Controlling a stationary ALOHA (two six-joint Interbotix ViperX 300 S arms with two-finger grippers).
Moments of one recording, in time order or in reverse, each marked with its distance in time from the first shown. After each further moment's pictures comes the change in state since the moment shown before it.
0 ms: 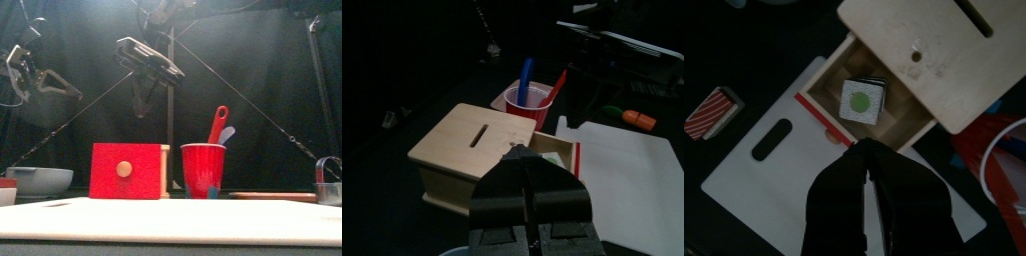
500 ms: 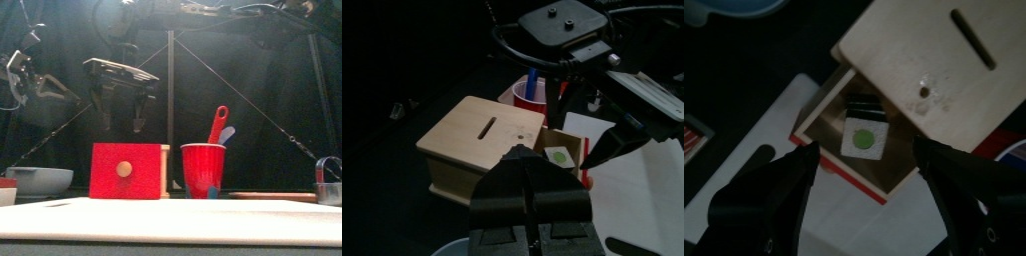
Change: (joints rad) left arm 0.003 0.000 0.021 -0.025 -0.003 -0.005; right arm 0.000 0.333 -0.546 -0.115 0.373 -0.015
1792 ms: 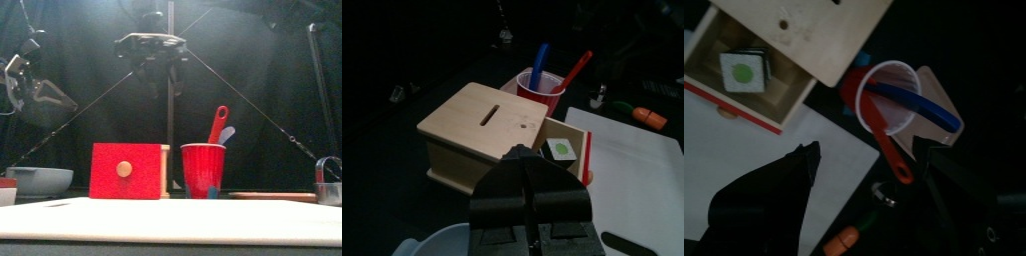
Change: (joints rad) left arm 0.000 0.000 0.014 -0.055 0.002 0.000; right arm 0.034 -0.399 0.428 -0.152 0.219 0.014
